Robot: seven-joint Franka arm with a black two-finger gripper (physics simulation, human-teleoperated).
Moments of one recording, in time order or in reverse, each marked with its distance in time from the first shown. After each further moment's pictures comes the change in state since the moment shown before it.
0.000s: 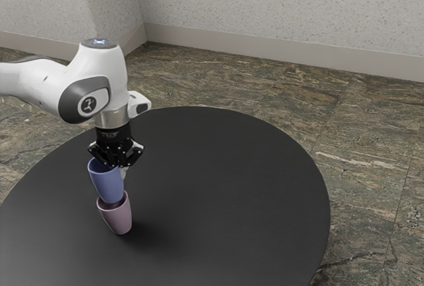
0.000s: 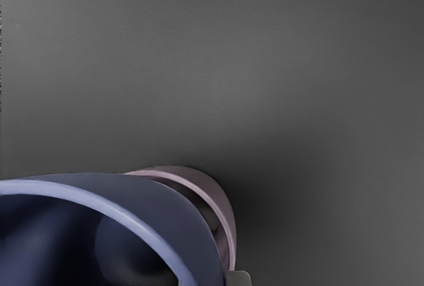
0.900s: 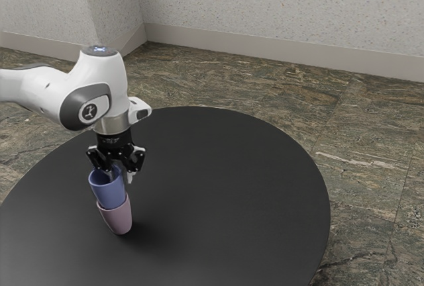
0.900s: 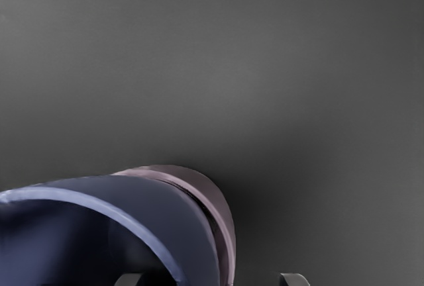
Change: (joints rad) arm 0.004 0.013 -0.002 -0.028 -0.005 0.042 -0.001
